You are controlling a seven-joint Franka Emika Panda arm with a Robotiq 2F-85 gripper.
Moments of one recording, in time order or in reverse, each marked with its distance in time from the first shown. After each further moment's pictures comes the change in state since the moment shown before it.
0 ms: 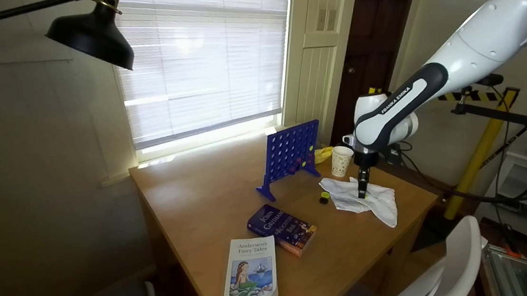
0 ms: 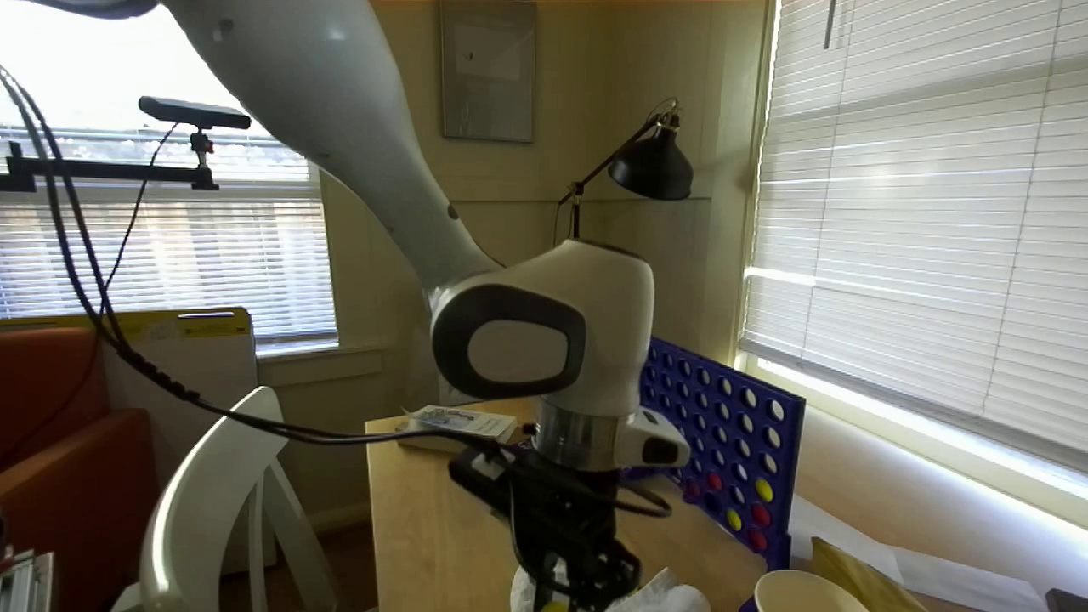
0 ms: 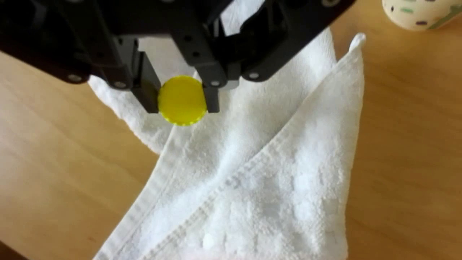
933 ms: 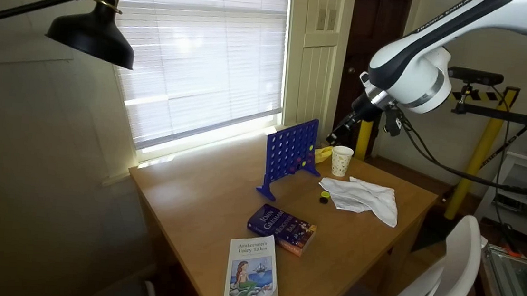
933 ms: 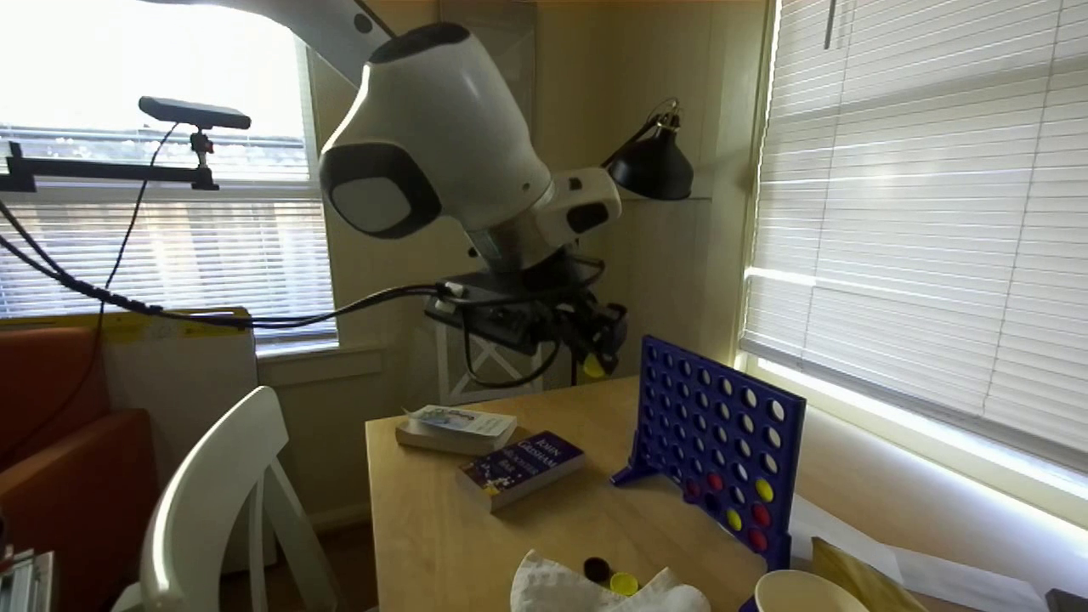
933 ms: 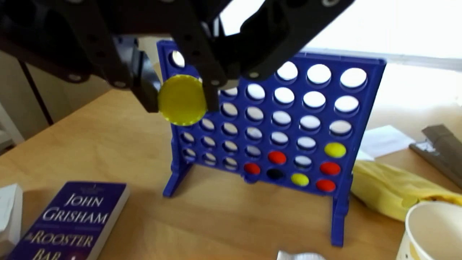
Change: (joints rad) arm 0.041 -0.421 0.167 -0.197 0.861 0.424 -0.474
